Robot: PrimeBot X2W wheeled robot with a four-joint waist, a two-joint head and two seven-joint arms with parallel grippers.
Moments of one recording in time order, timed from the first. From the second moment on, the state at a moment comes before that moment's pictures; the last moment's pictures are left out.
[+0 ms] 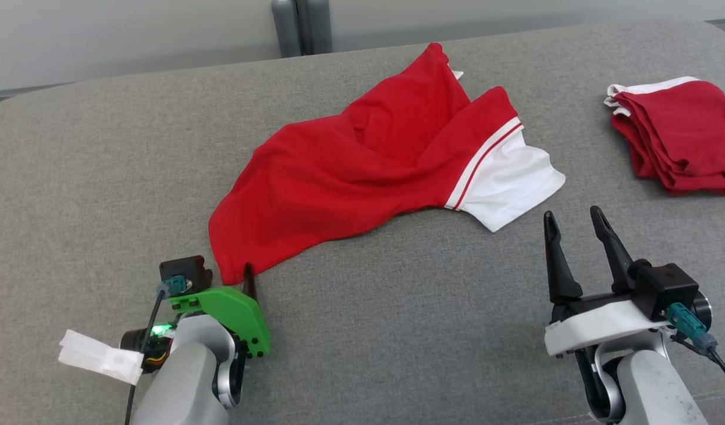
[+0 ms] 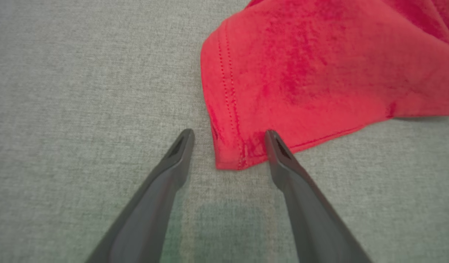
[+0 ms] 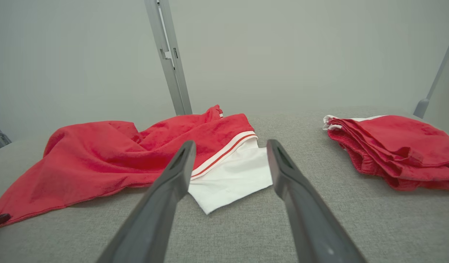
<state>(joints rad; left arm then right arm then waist) -0.43 0.05 -0.26 0.76 -0.42 0.12 -0.01 -0.14 -0.05 0.03 0.15 0.15 0.13 -0.26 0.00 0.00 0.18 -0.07</state>
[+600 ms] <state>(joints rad) -0.43 0.05 -0.30 0.71 -0.49 0.11 -0.05 -0.18 -0.05 -0.05 0.25 0.09 0.13 -0.26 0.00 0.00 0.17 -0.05</state>
